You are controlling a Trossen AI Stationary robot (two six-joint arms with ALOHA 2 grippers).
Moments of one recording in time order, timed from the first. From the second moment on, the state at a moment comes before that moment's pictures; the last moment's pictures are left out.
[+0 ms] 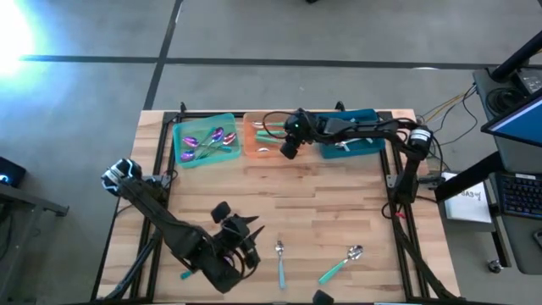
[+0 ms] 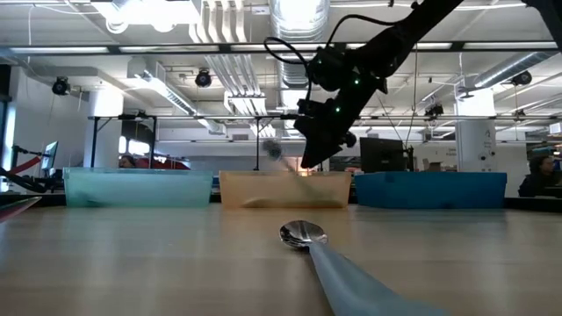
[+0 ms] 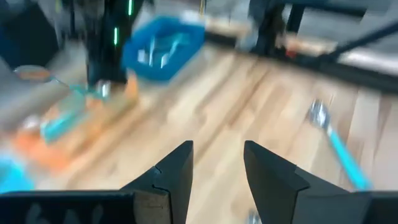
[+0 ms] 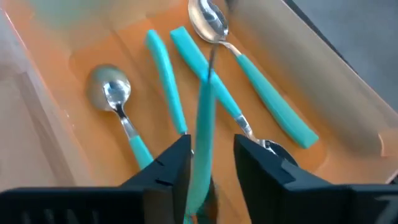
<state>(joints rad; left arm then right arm) -0.70 1.77 1.58 -0.86 -1.05 -1.00 -0.44 1.82 1.20 -0.19 0.13 0.03</state>
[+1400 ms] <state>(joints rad) -0.86 2.04 1.46 -1.20 -0.01 -1.38 0.43 1.67 1.32 -0.50 -0.04 0.35</state>
